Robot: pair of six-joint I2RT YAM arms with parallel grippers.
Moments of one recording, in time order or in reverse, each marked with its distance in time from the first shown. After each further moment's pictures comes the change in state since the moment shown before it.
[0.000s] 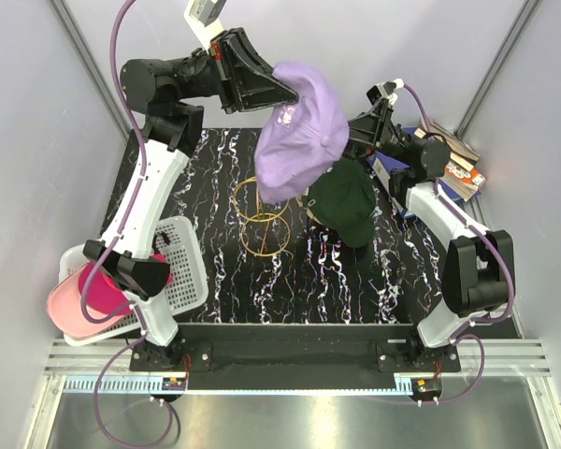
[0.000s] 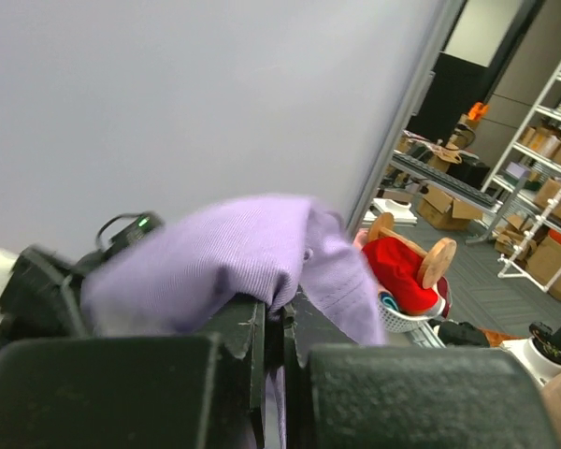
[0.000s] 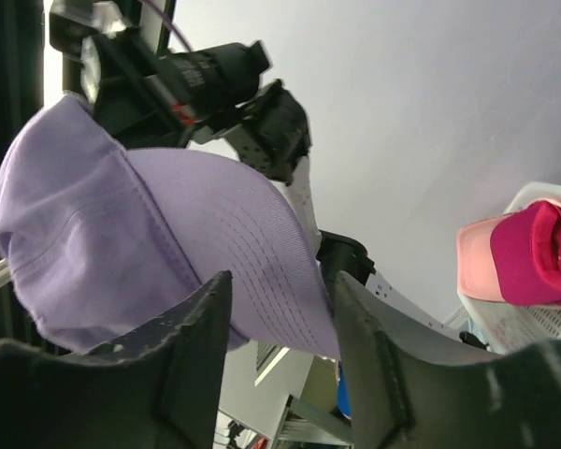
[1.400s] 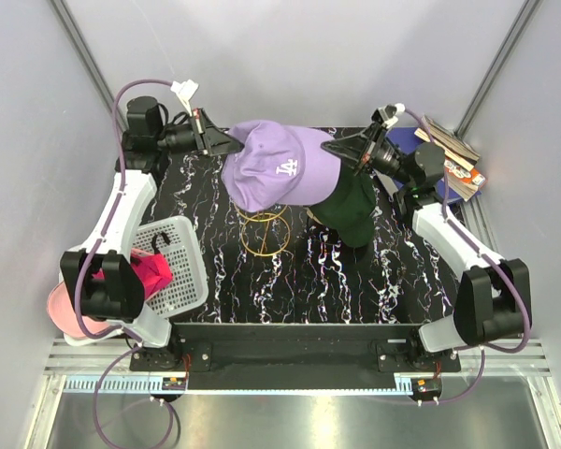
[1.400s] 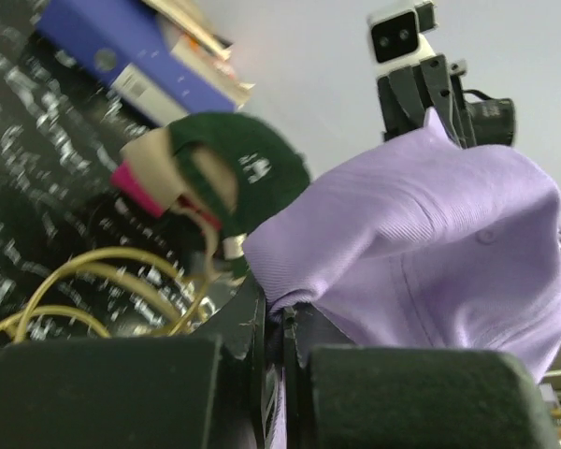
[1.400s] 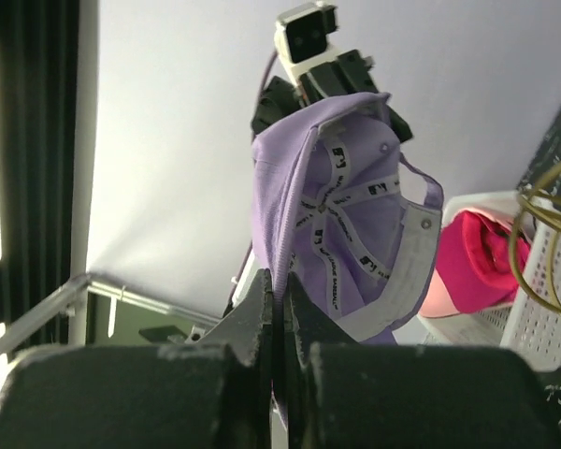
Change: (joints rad) left arm 0.352 -0.232 -0.793 -0.603 -0.103 0.539; right arm 0.015 -0.175 -0.160 -0.415 0.143 -0.298
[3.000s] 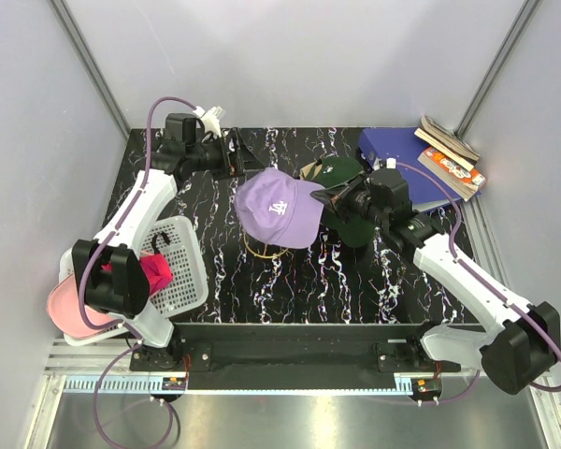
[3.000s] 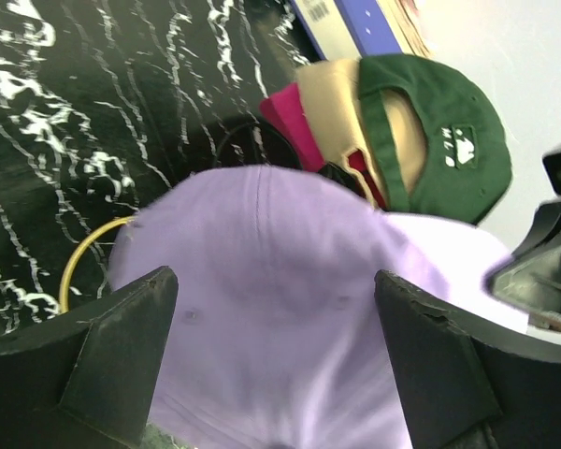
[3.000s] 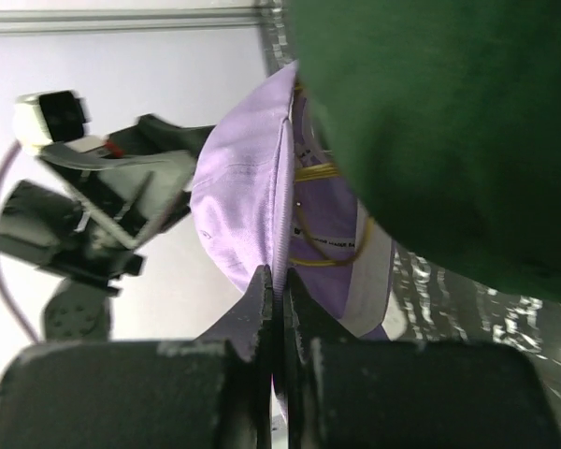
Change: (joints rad) left arm -0.134 0.044 -0.011 -0.403 -0.443 0.250; right arm 0.305 -0.283 -0.103 -1.010 0.730 -0.339
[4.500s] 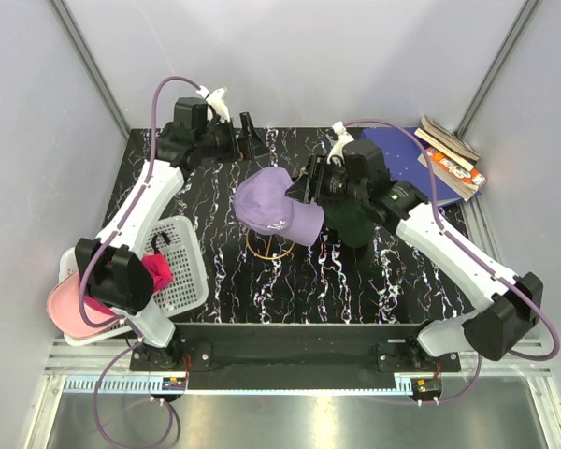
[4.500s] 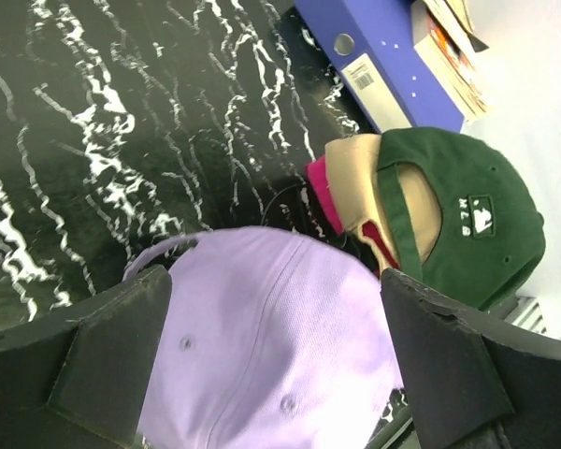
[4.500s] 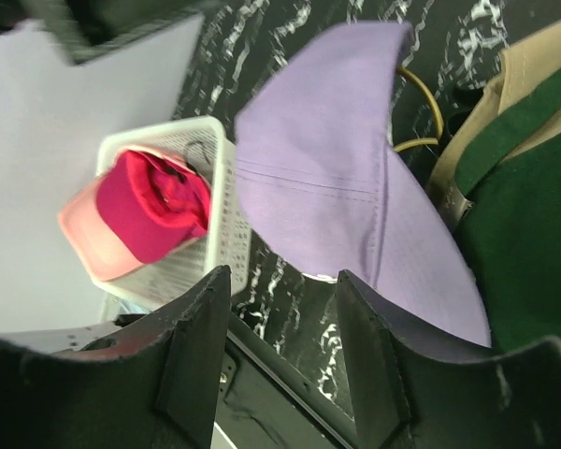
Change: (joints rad) left arm -0.078 0.045 0.177 -0.050 -0.248 0.063; right arm 0.103 0.198 0.383 -0.282 -0.087 -0.734
